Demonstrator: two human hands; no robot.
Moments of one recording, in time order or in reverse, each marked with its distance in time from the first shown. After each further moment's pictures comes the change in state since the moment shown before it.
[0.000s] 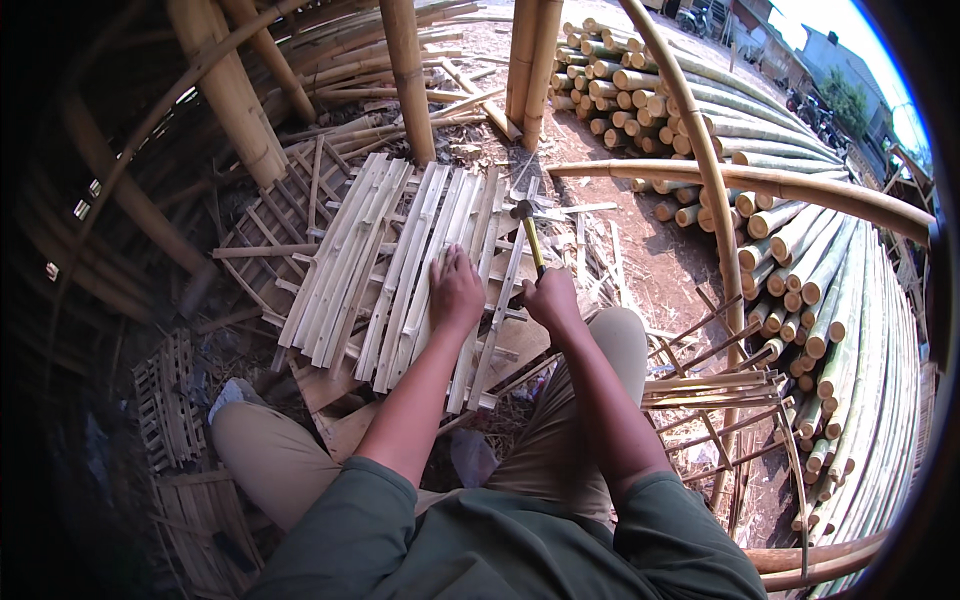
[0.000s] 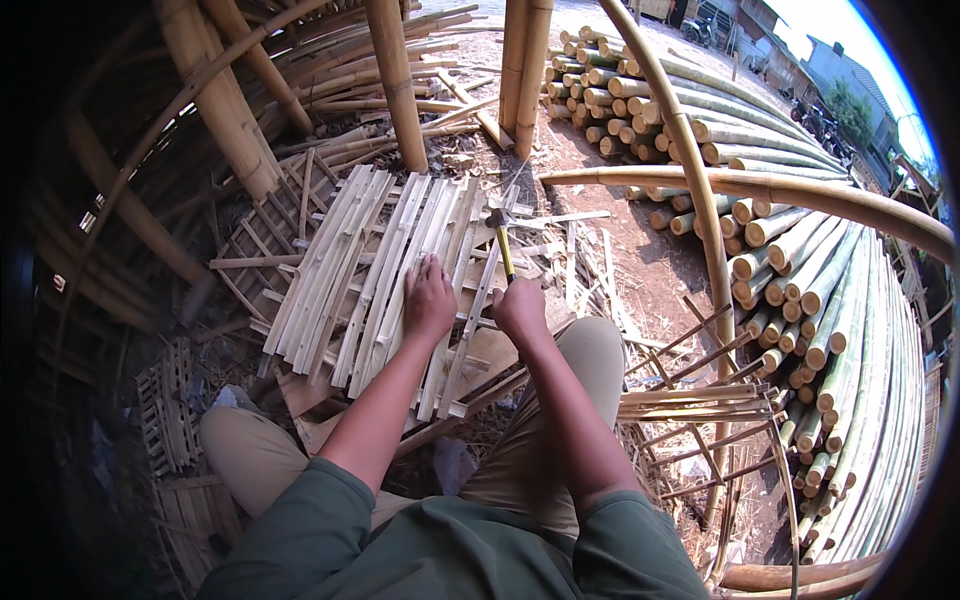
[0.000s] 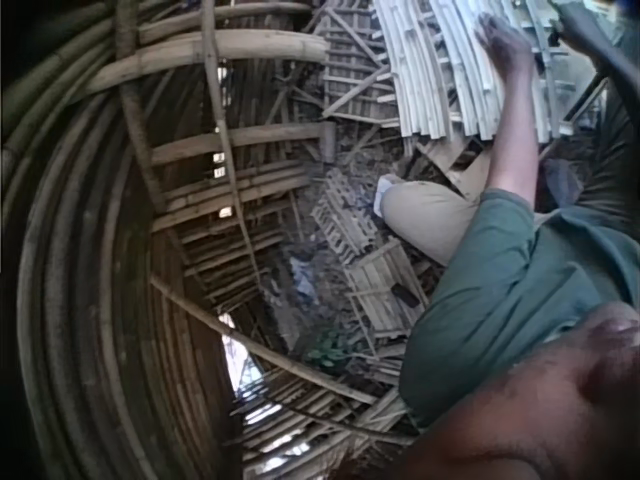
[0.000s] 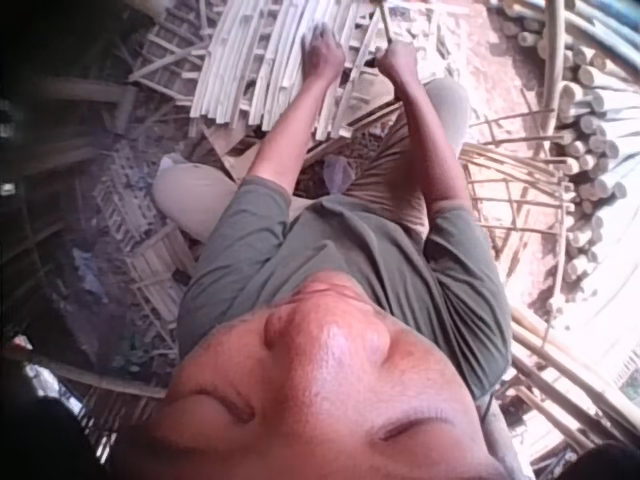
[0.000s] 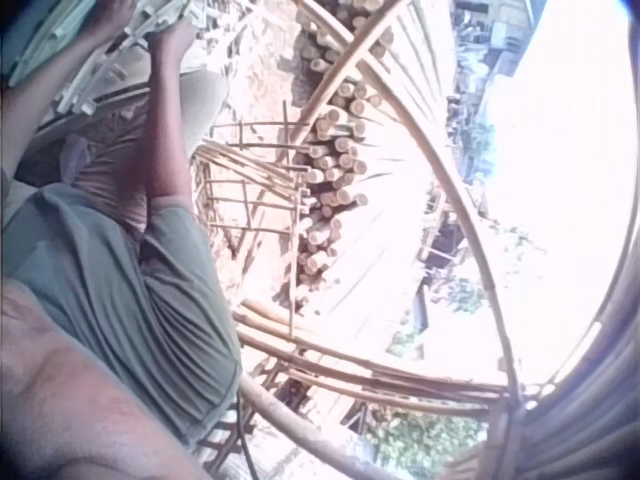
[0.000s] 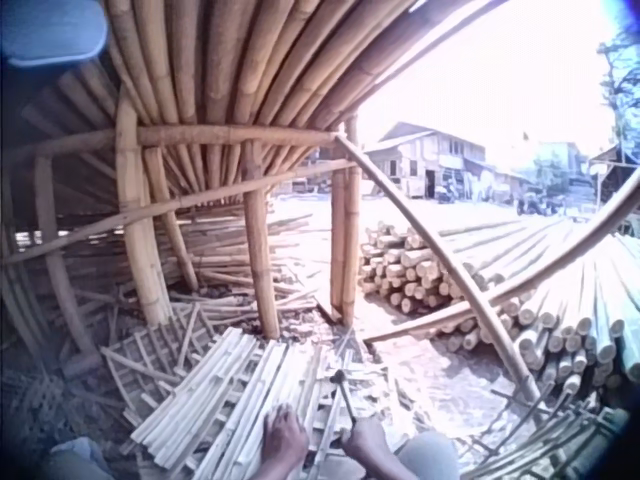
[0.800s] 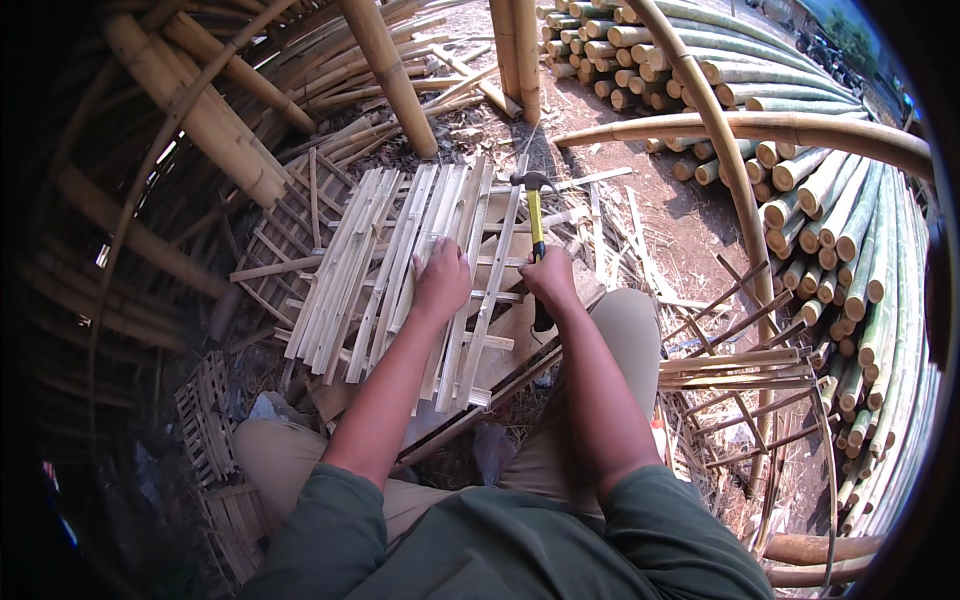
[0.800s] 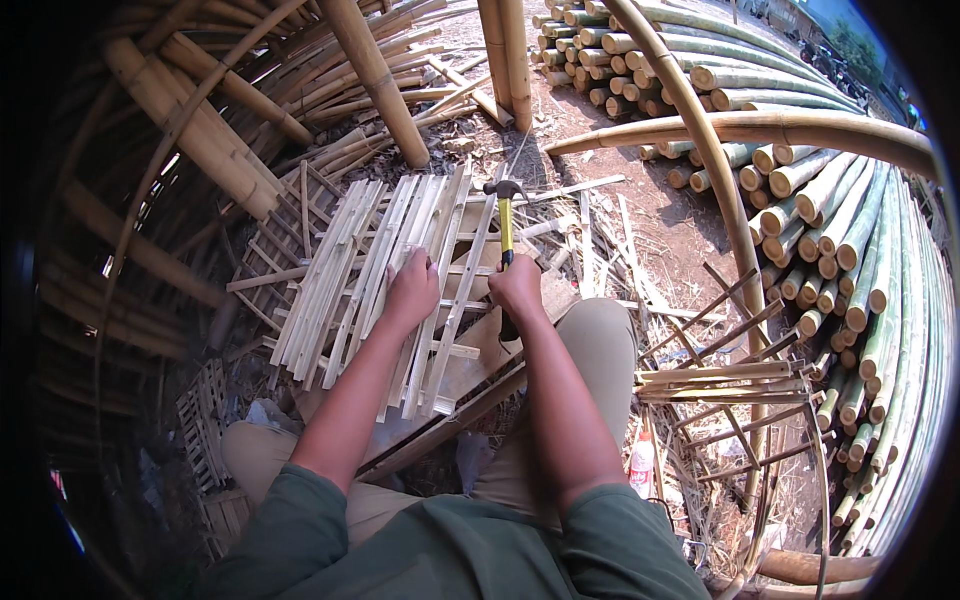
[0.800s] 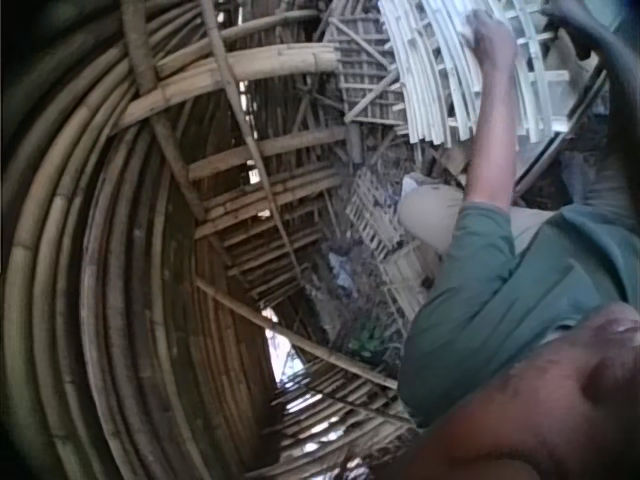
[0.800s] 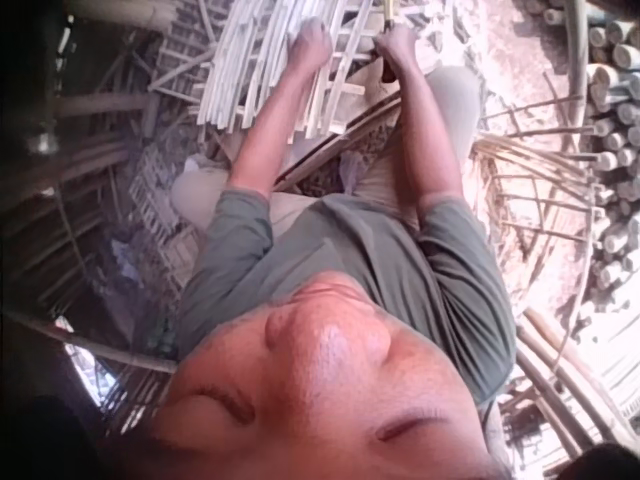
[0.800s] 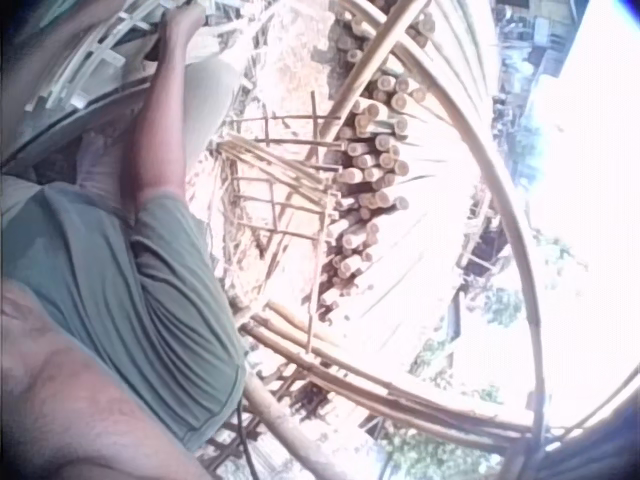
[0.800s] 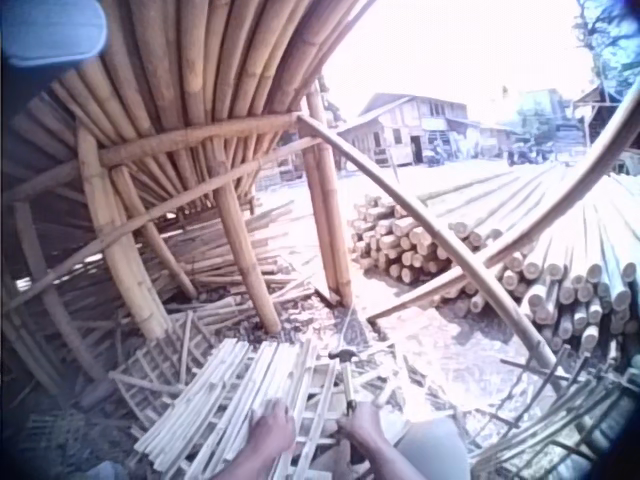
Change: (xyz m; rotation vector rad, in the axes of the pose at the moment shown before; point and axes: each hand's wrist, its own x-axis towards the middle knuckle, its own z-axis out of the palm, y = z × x) left_hand 0.034 0.012 -0.040 0.061 -0.471 -0.063; right_hand 0.029 0.028 0.029 0.551 0.013 0.235
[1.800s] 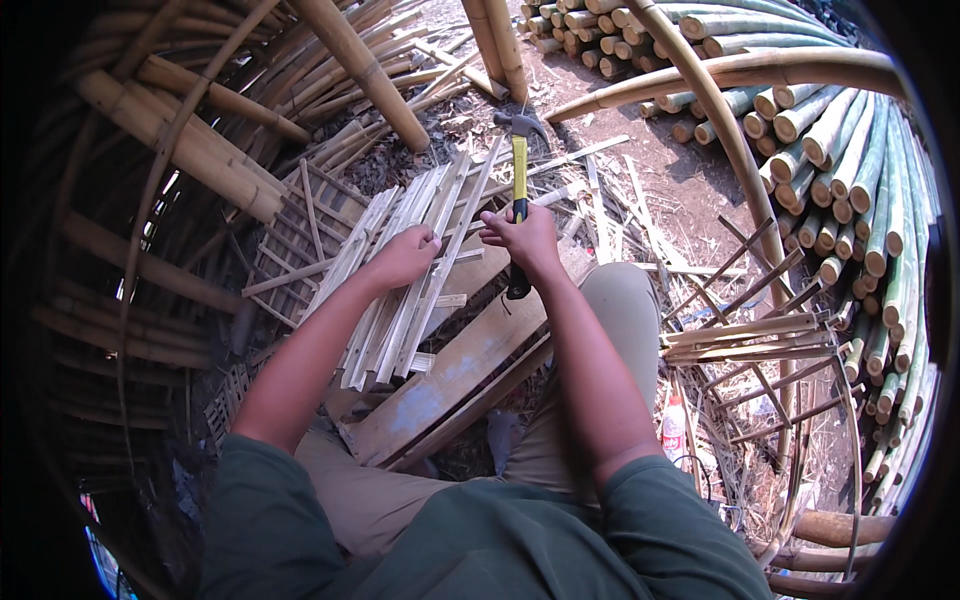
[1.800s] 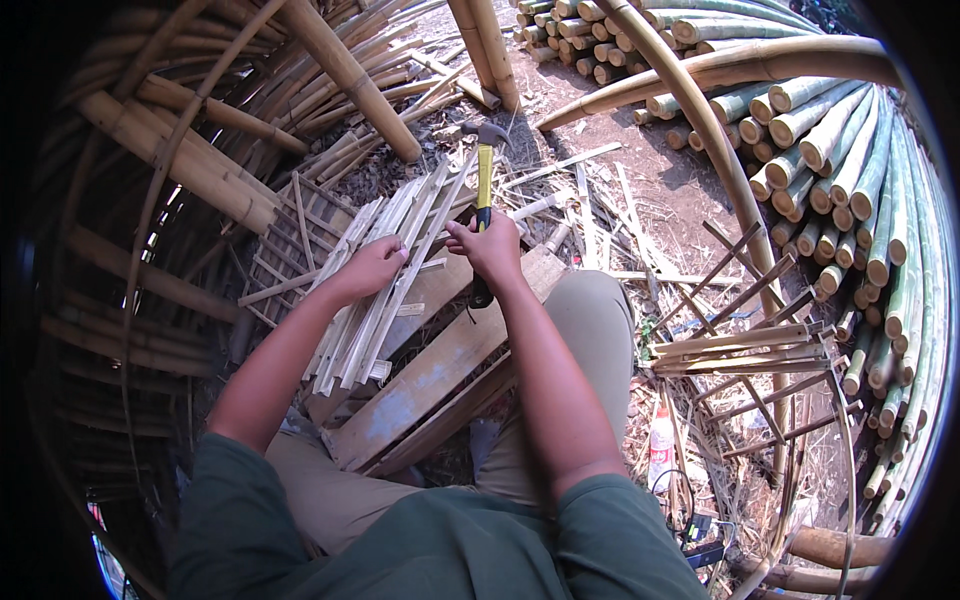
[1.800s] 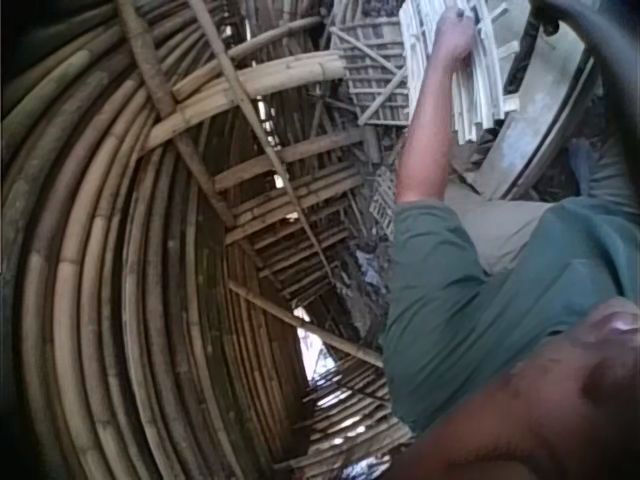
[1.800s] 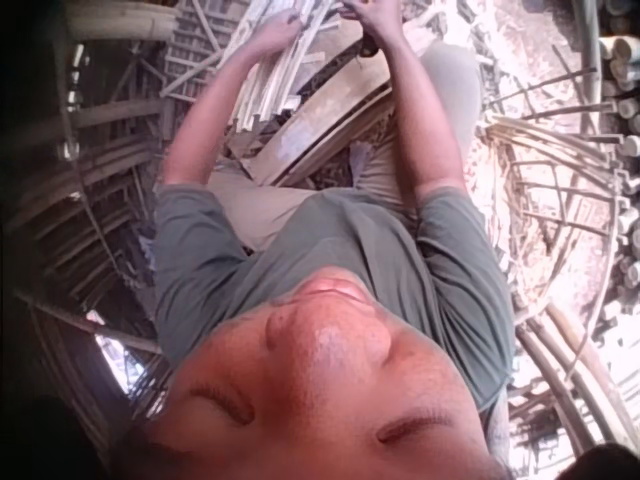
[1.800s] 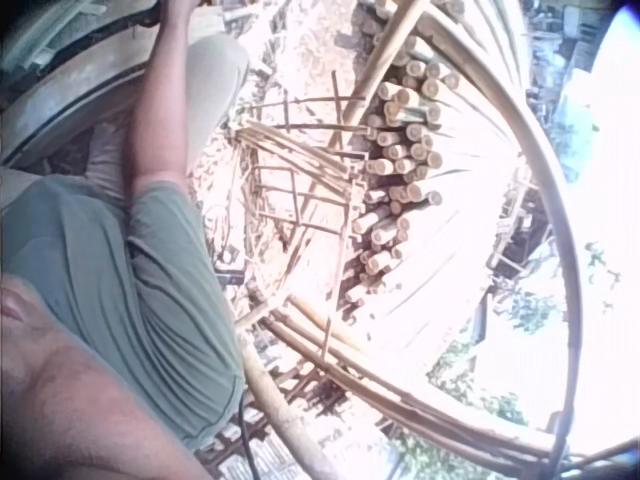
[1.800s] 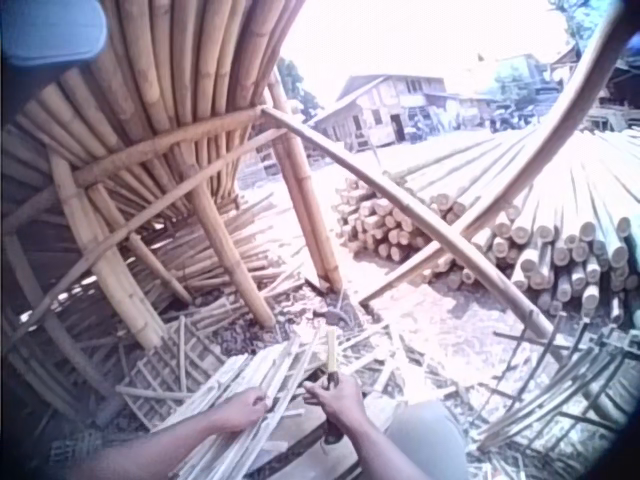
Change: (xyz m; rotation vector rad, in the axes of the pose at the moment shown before) left_hand 0.022 -0.022 -0.060 -0.156 -0.282 0.091; right_hand 0.001 -0.044 -0.010 0.865 -0.184 -0.026
